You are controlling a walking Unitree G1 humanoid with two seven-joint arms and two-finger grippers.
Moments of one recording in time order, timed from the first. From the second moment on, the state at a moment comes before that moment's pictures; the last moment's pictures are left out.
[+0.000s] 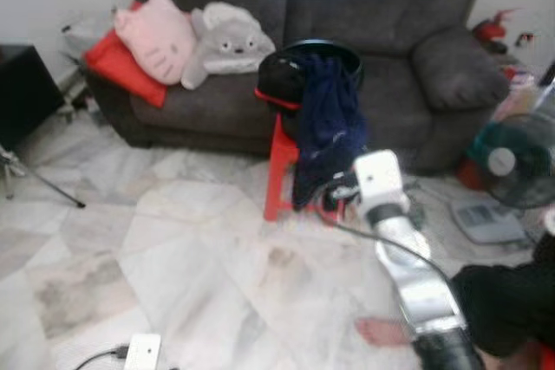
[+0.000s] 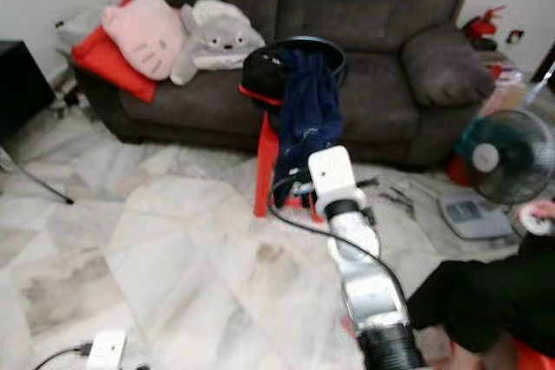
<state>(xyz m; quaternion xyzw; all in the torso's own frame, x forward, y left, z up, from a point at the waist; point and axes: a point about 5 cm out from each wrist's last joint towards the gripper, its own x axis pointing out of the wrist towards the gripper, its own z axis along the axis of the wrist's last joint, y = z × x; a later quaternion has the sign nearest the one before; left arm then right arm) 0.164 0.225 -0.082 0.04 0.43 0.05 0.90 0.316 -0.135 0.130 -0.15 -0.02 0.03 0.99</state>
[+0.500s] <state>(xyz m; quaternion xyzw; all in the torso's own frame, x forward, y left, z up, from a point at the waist) 0.163 0.226 -0.083 0.04 0.44 0.06 0.90 0.324 -0.153 0.102 -0.09 0.05 -0.02 0.99</state>
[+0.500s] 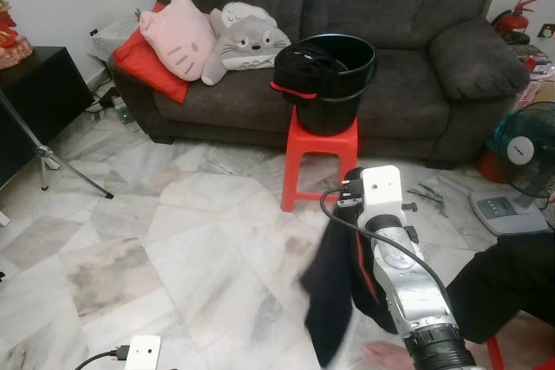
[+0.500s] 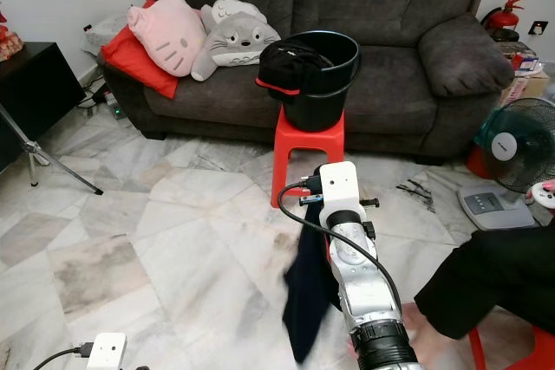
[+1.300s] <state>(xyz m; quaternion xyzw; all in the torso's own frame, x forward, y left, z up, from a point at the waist) 0.145 0.232 -0.089 0.03 0.45 0.11 0.89 0.268 -0.204 0.043 -0.09 0.10 -0.08 0.99</state>
